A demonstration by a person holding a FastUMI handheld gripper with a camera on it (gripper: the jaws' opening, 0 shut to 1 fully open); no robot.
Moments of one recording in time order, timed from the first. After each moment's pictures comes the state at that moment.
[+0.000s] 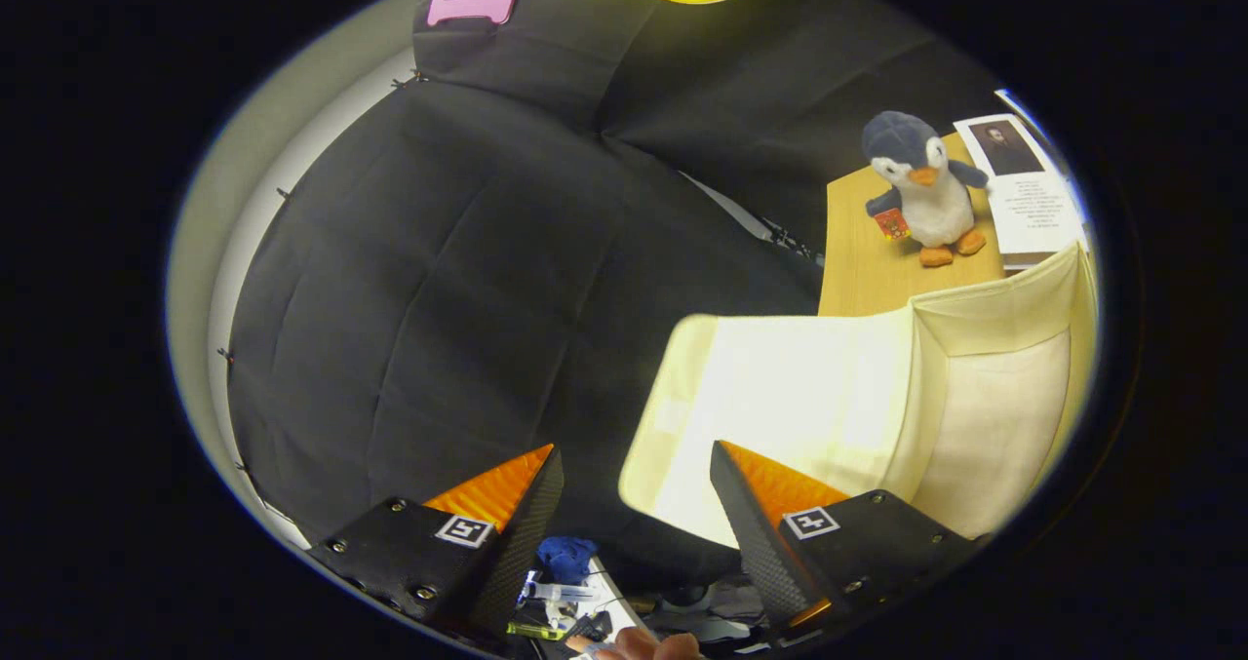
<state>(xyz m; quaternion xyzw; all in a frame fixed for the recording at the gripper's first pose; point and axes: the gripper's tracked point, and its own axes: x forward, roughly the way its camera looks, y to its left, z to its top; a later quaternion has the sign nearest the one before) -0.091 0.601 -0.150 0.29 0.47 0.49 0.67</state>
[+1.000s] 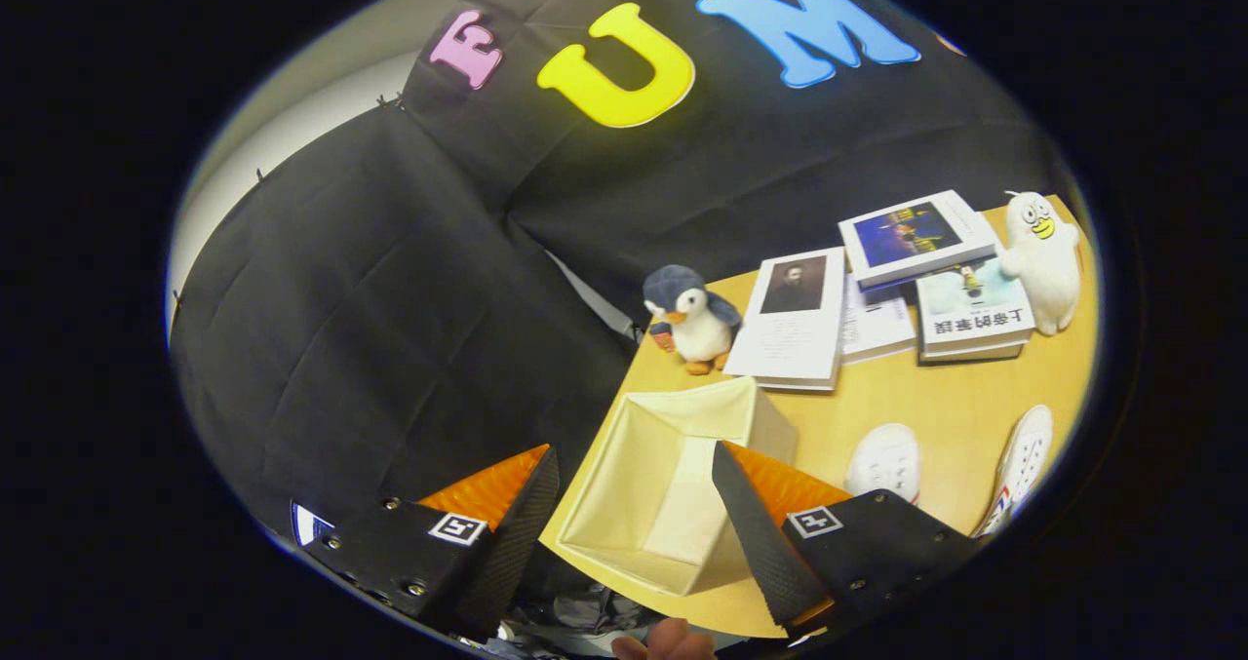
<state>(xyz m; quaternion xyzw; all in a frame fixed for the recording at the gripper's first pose) -0.004 0.323 -0.168 0.20 0.40 0.34 0.82</state>
